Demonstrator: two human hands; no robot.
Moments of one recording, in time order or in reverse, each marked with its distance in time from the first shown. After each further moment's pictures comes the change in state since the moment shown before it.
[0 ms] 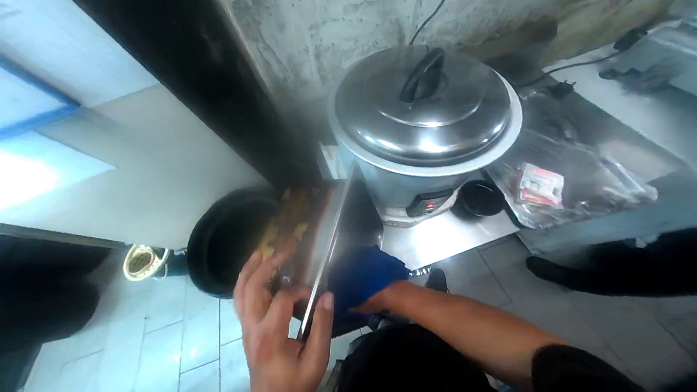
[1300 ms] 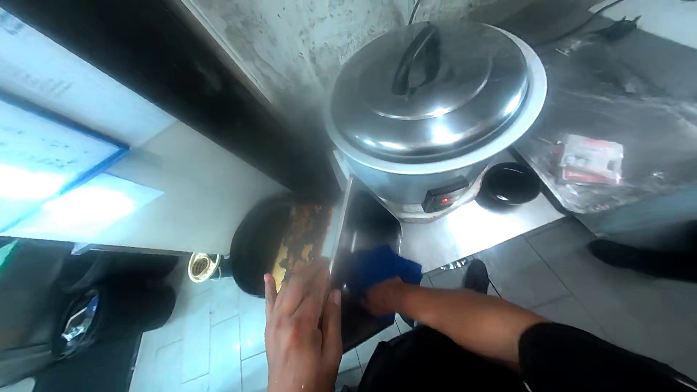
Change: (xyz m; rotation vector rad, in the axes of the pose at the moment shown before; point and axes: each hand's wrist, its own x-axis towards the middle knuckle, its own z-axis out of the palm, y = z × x) left_hand 0.021 0.025 -0.002 0.341 -0.276 0.078; right_hand 0.031 0.017 0.049 0.199 -0.448 0.219
